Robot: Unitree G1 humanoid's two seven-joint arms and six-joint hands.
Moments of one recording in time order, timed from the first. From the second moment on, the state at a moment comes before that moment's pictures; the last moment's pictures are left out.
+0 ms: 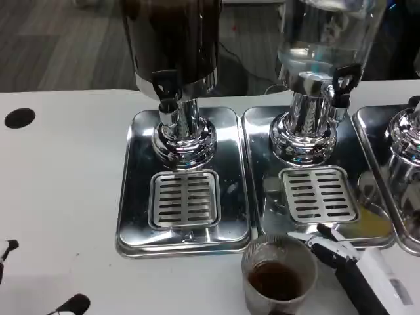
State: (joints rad) left arm 0.91 0.22 0.26 -0.70 0.92 0.00 -0.03; right arm 0.22 -0.37 0.15 0.46 -0.60 -0.89 -0.33
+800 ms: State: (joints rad) left arm 0.91 0.22 0.27 -0.70 0.91 0.00 -0.03; right arm 0.24 -0.40 0.14 0.34 -0.54 -0.84 -0.27
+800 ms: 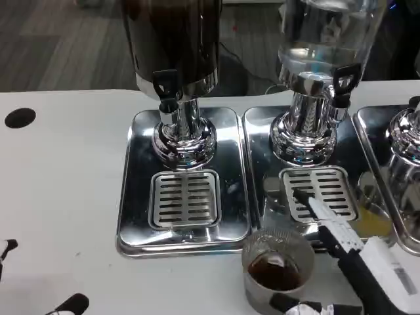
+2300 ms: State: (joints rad) left arm 0.87 0.24 0.27 -0.61 0.87 -0.32 0.11; right arm 0.52 -0.32 -0.08 -0.34 -0.42 -0.30 0.02
